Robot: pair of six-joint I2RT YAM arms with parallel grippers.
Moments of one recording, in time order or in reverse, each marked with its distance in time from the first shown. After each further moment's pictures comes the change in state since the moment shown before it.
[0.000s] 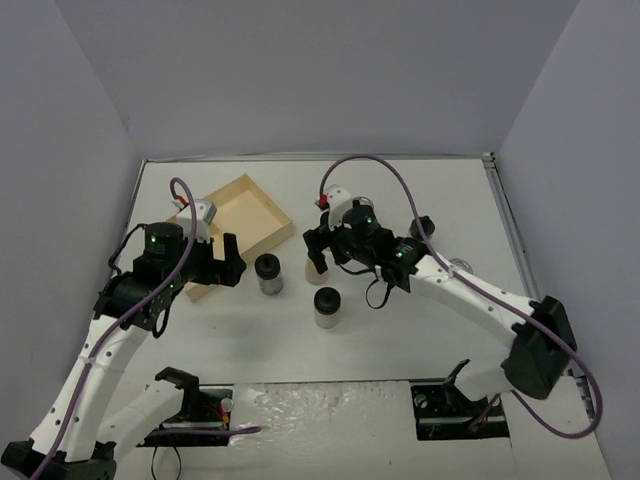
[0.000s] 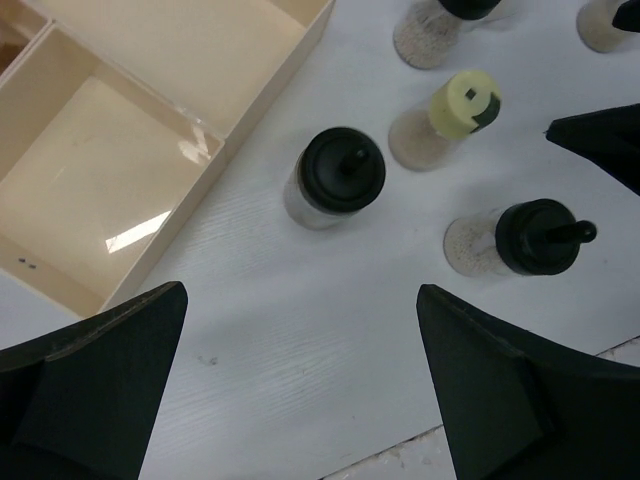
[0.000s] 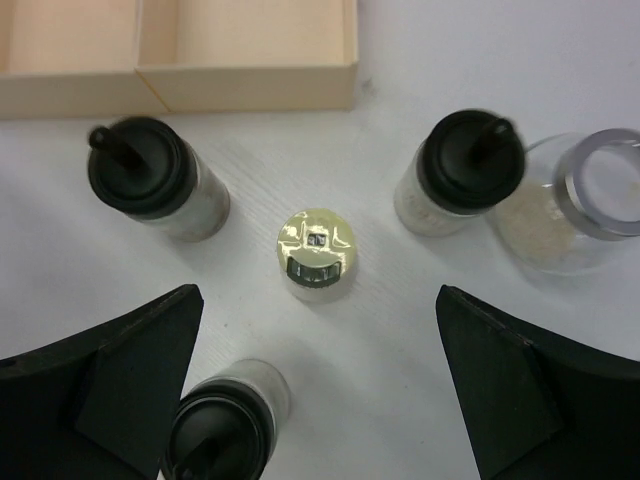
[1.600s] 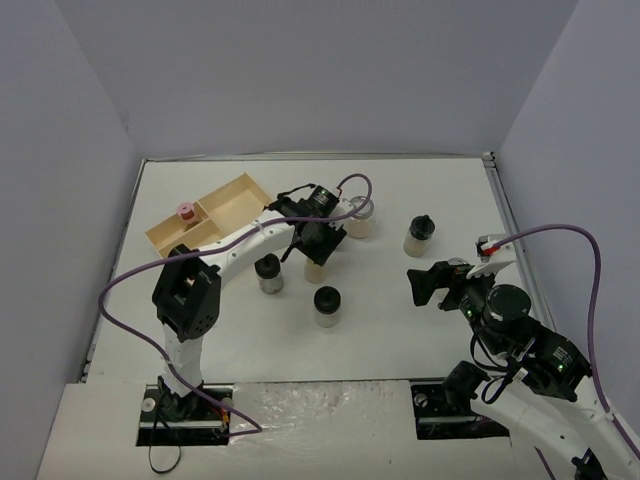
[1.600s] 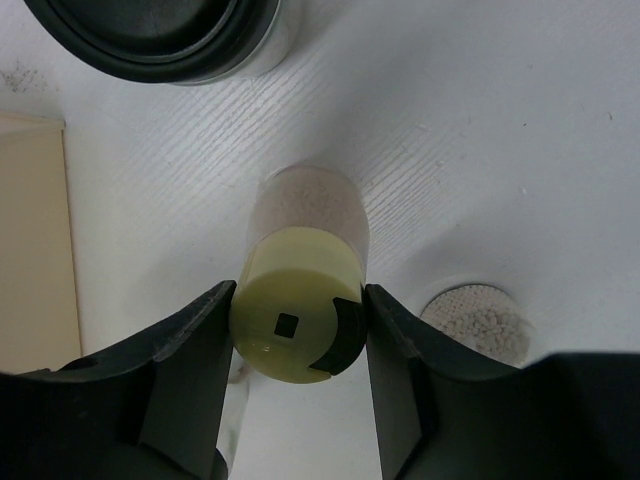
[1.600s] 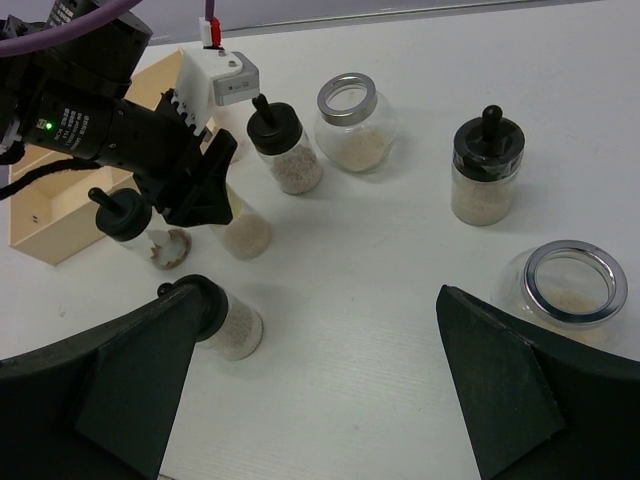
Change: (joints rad) left arm -0.397 1.068 0.609 -0.023 -0.101 0.165; right arm -0.011 -0.942 -0.227 -0.446 0.345 0.323
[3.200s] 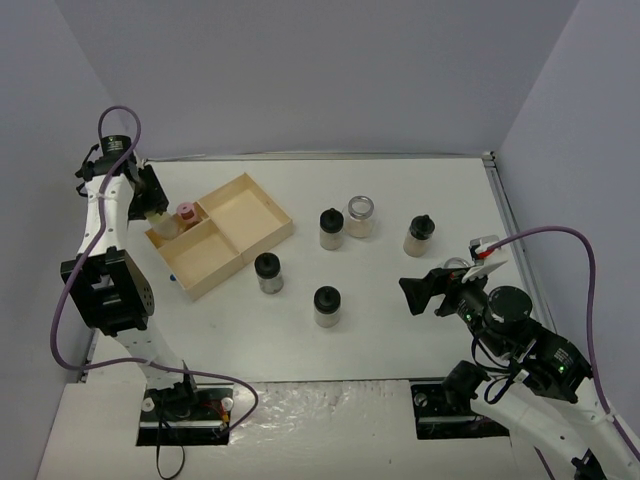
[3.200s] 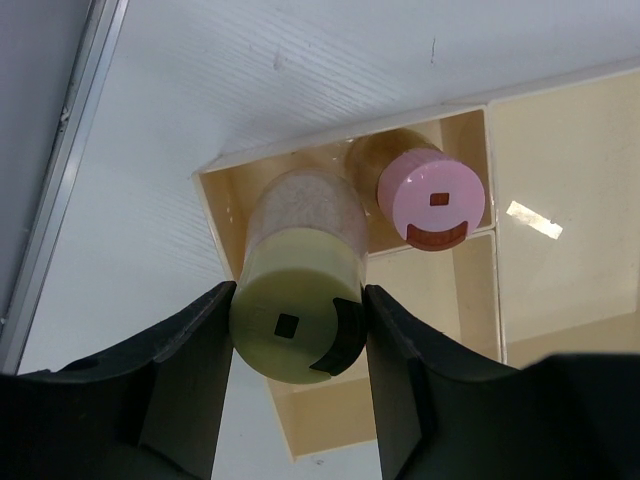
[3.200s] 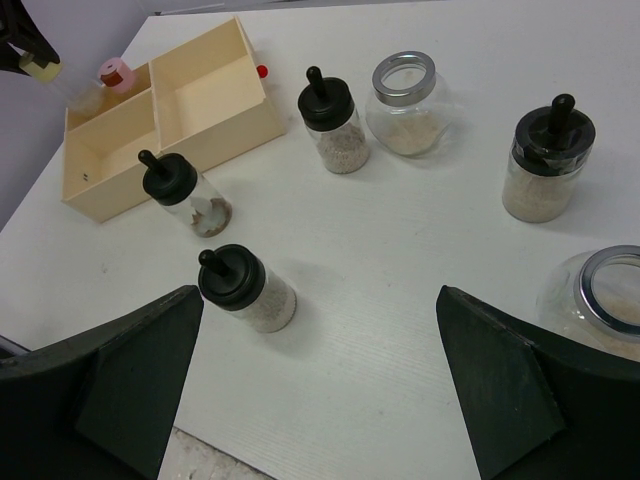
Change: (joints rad) left arm 0.967 -0.117 0.111 -0.161 -0.025 -0.236; right arm 0.000 -0.013 -0.008 0.000 -0.132 -0.008
